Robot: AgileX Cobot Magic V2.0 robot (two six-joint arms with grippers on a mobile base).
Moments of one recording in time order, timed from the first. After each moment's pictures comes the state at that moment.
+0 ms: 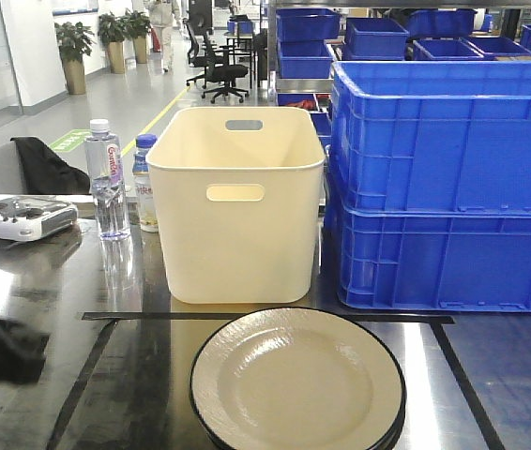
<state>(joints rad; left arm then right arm) -0.09 1.18 -0.99 -0.41 0.62 0.47 -0.04 0.91 -0.87 0.30 0.43 -0.49</state>
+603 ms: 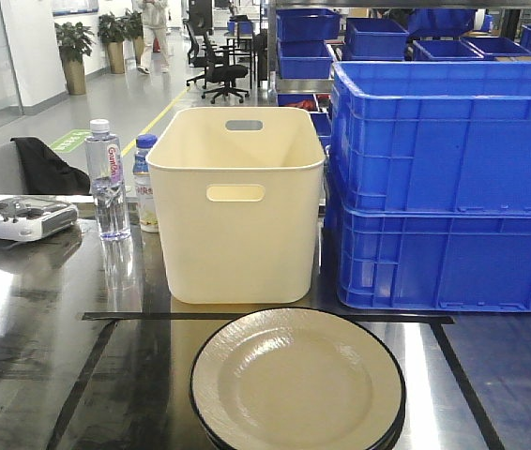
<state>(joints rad) -0.13 0.69 -0.36 -0.41 0.19 0.52 -0.04 0.51 -0.28 0.36 -0.09 -0.52</state>
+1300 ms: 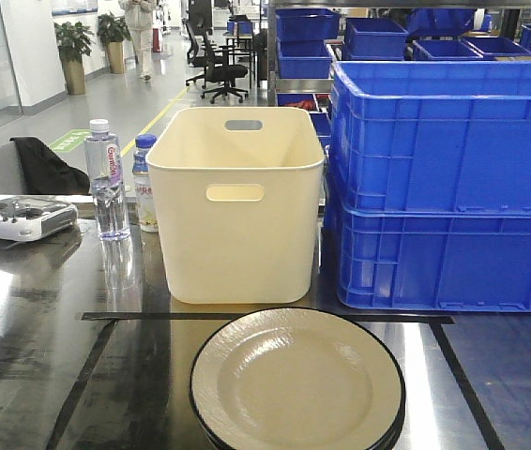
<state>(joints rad) -0.13 0.66 -0.33 -0.40 0.18 0.52 -0.04 0.51 -0.28 0.36 -0.10 -0.52</state>
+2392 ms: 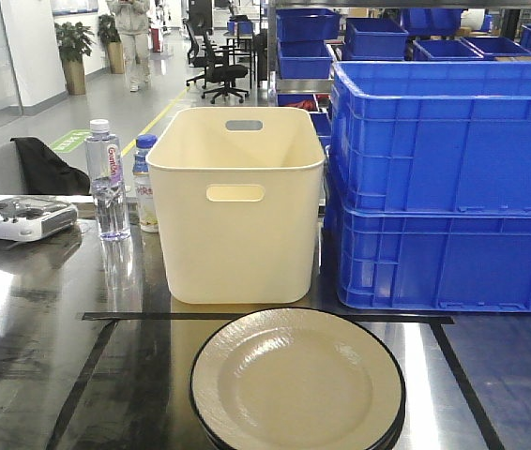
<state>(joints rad) -0.04 -0.01 0.03 -0.04 0.16 0.14 -0.04 0.50 -0.28 0.36 -0.10 -0.52</state>
